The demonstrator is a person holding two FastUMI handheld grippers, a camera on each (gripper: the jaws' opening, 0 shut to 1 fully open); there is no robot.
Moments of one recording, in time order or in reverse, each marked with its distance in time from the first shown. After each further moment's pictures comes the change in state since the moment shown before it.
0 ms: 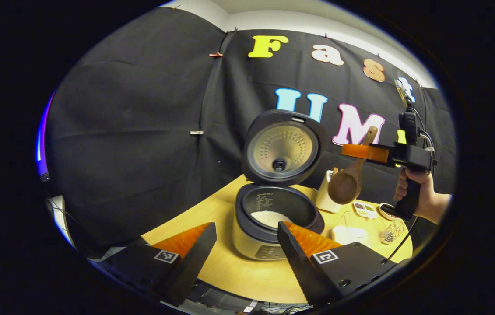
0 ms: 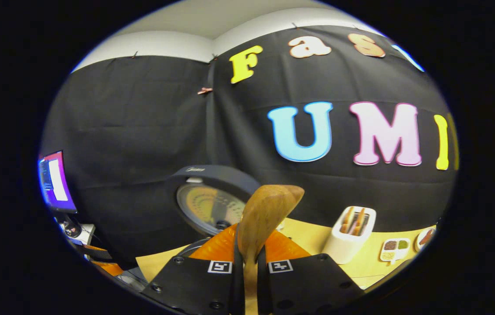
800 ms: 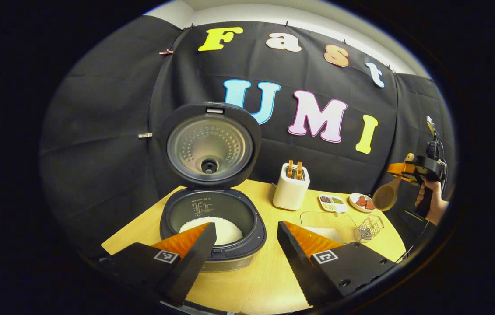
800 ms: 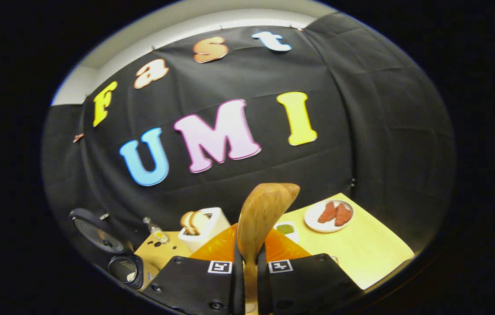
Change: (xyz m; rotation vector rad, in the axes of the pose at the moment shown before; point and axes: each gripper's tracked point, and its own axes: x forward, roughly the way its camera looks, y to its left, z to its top) left arm 0.046 -0.132 0.008 0.103 0.041 -0.186; right arm -0.206 -0.341 -0.017 0.317 -0.080 -0.733
